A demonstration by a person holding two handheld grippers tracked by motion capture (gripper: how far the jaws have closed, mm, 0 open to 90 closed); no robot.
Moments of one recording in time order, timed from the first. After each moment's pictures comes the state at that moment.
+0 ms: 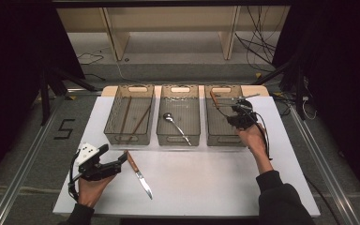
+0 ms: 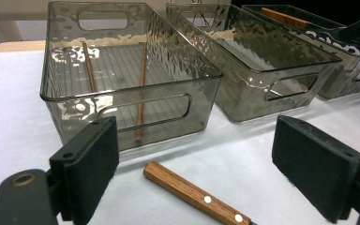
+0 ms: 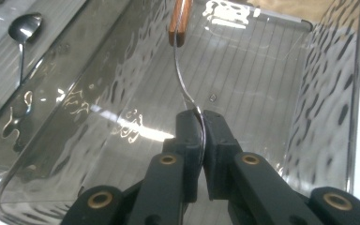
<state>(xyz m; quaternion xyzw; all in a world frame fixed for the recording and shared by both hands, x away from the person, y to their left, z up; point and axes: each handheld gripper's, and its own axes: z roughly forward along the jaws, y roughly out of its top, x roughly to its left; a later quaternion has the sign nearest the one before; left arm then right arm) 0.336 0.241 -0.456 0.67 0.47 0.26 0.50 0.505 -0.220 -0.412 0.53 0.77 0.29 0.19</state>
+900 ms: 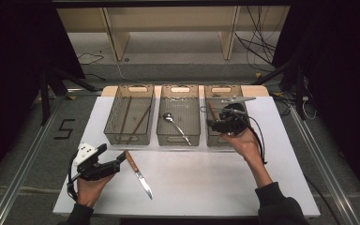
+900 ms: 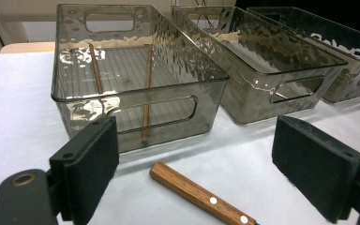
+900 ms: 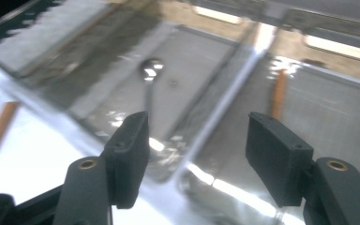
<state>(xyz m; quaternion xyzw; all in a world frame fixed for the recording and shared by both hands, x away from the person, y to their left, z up) 0.336 0.245 -0.455 0.67 0.48 0.27 0.50 0.451 -0.179 -0.373 0.44 0.79 0.39 0.18</state>
